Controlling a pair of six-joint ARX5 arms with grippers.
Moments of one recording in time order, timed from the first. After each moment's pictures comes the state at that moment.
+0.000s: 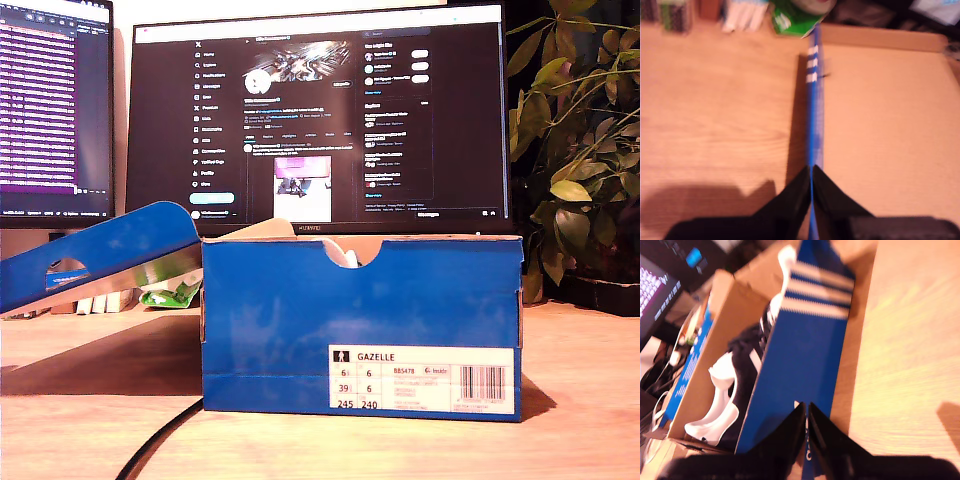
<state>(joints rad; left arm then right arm) 0.15 1.02 0.45 -0.03 0.46 -0.28 -0.02 0.81 0.33 -0.05 -0.62 0.50</state>
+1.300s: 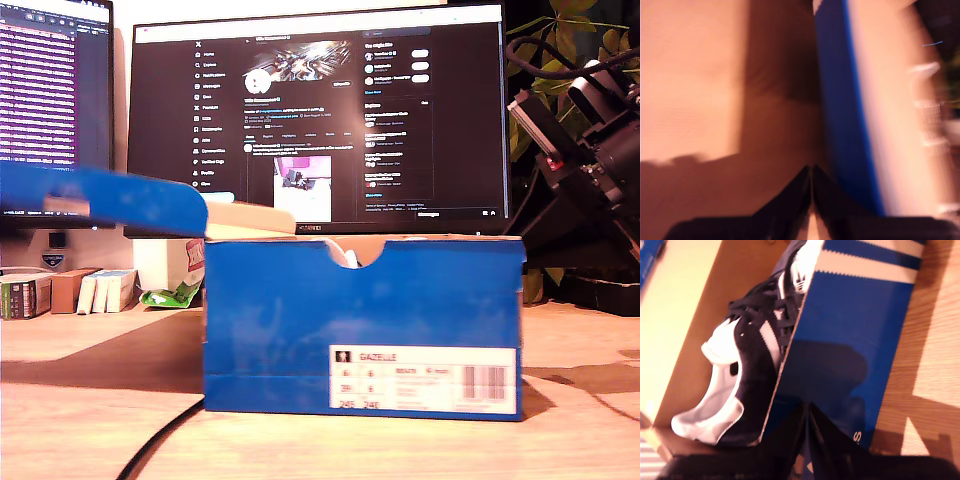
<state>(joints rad) 0.23 1.39 0.68 -0.07 1.08 -0.31 0.24 1.26 0.50 0.11 -0.56 0.47</state>
